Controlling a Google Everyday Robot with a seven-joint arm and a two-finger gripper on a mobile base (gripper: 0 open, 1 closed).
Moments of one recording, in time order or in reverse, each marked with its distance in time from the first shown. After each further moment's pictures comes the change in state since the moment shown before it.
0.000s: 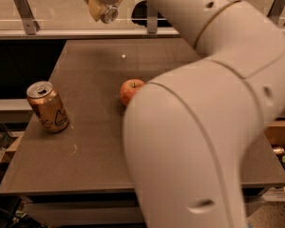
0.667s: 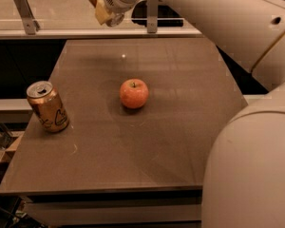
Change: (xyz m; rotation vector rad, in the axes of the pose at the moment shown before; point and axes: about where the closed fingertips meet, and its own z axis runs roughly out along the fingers) arm 0.023 0.005 -0.034 0.004 -0.180 -0.011
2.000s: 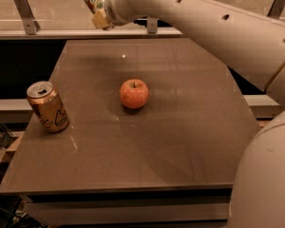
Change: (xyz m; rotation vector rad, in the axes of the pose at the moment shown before) arm -0.002 0.011 0.020 -0.049 -0.210 -0.014
